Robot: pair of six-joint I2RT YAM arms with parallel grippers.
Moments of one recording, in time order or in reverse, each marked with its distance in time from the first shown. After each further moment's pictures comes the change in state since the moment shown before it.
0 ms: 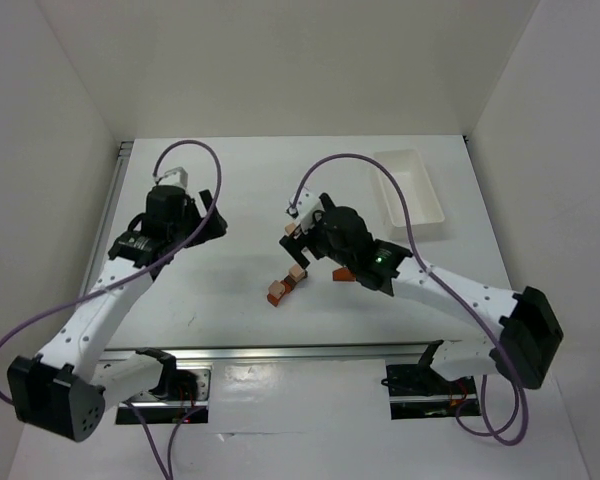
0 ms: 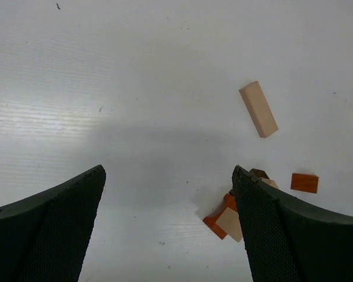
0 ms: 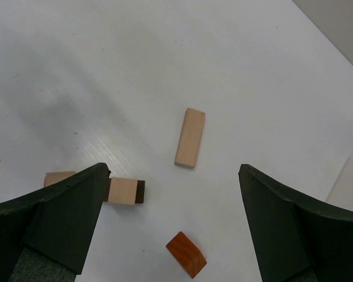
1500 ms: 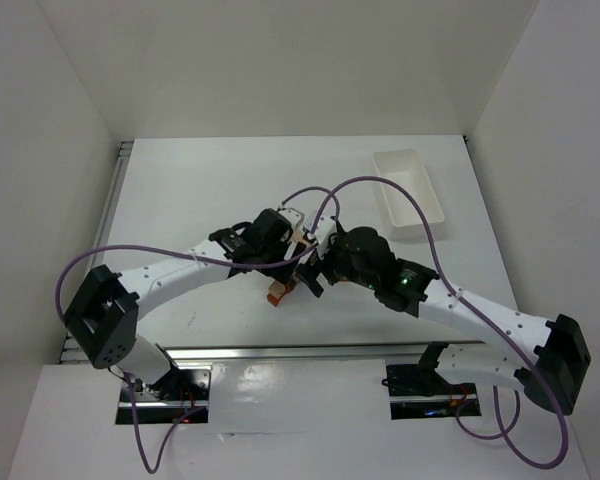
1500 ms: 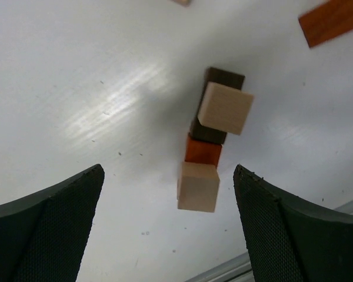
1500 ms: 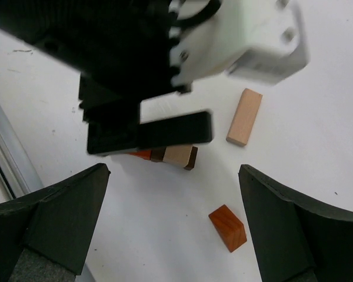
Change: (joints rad) left arm -0.523 0.376 0.069 0.014 -0.065 0.285; right arm 0.019 -0.170 -0.128 -0.075 -0.179 0.047
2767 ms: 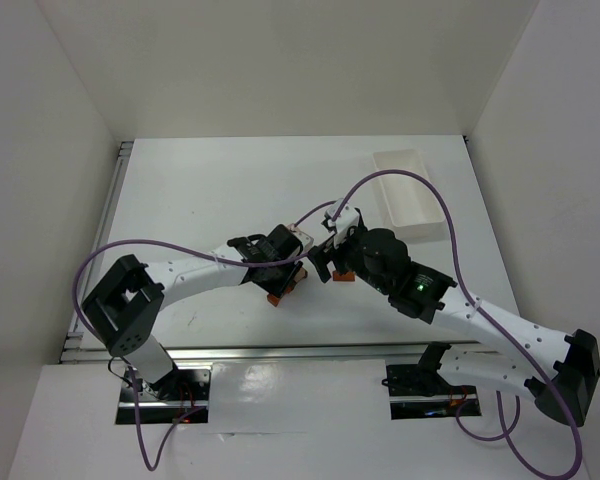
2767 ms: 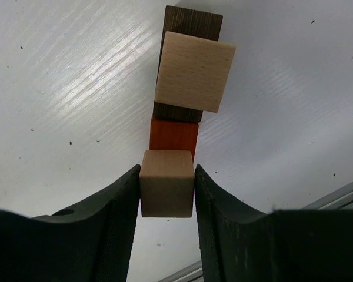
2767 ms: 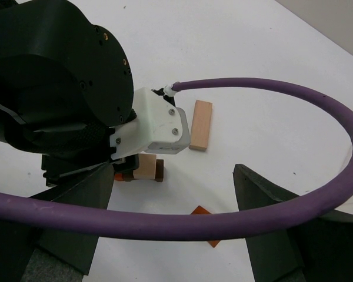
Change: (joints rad) left arm -0.032 0.102 -0.024 -0.022 0.083 0.006; right arm 0.002 -0.095 -0.003 0.023 0.200 0.074
